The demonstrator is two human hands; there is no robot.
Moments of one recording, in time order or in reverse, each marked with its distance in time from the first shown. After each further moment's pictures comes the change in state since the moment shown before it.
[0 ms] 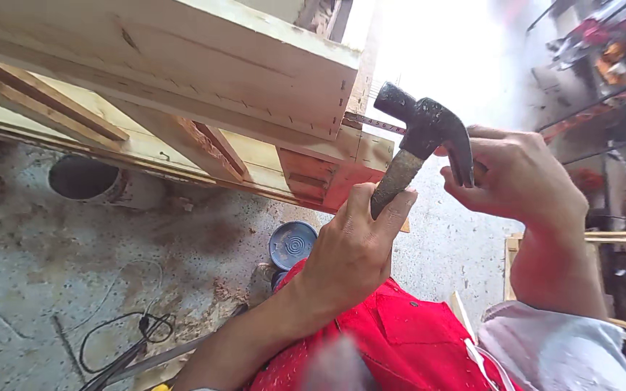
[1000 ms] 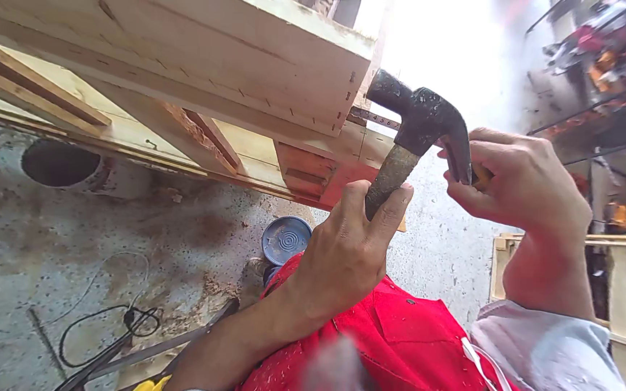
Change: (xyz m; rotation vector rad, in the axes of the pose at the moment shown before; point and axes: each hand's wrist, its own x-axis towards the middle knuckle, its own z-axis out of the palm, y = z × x) left_hand -0.003 -0.005 -0.001 0.052 0.030 -0.011; right_hand -0.001 -0.006 -0.002 -0.028 -0.016 0.003
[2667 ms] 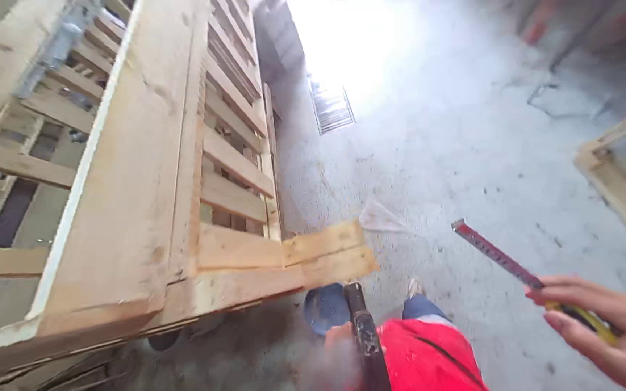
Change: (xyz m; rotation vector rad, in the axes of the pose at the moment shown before) left_hand -0.069 0.024 0.176 -1.010 -0.433 -0.391; right_hand -0.379 0.058 0.087 0.708 0.452 0.707
